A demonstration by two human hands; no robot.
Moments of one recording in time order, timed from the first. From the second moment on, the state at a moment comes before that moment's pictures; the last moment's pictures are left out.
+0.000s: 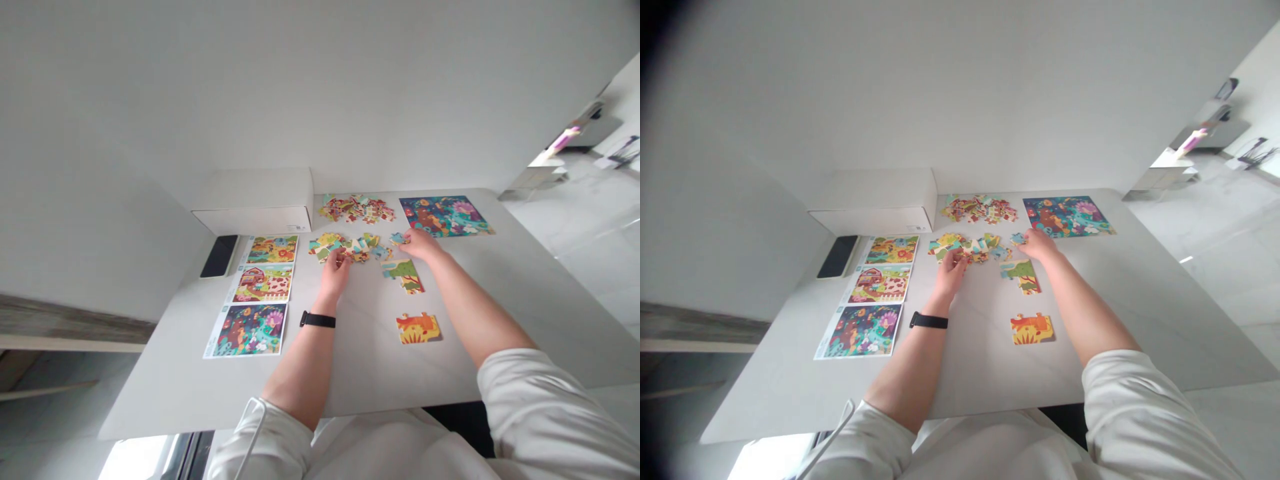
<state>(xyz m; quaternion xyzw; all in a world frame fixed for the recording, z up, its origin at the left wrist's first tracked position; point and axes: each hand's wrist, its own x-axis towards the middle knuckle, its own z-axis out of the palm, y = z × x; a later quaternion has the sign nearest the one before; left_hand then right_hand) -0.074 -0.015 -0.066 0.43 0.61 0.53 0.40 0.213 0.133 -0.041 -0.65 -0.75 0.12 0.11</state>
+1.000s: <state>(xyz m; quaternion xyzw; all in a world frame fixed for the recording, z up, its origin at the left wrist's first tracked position) -0.068 -0.030 -0.045 0.58 0.65 0.39 0.30 0.170 0.108 -0.031 -0.53 -0.83 0.12 0.15</state>
